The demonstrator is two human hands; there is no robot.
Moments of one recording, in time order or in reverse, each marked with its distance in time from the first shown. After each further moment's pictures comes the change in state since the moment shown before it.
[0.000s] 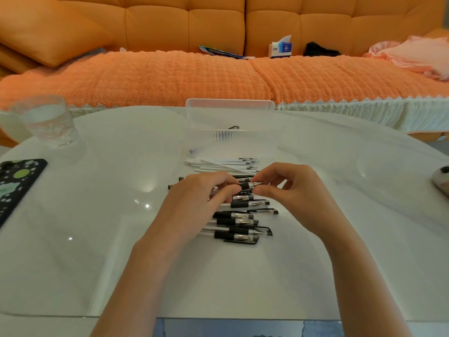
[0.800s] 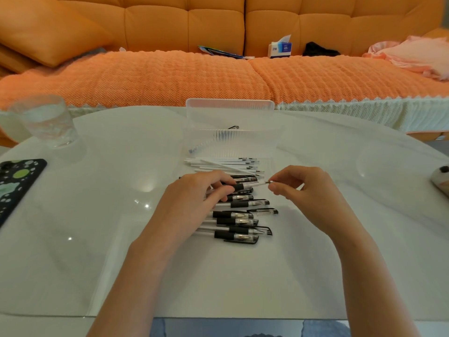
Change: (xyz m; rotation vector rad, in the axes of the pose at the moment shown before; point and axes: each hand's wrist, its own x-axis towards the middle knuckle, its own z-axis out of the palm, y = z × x) left_hand -0.001 -0.008 -0.001 -0.052 0.013 -0.040; right_hand 0.002 0.023 -0.011 -0.108 0.053 0.091
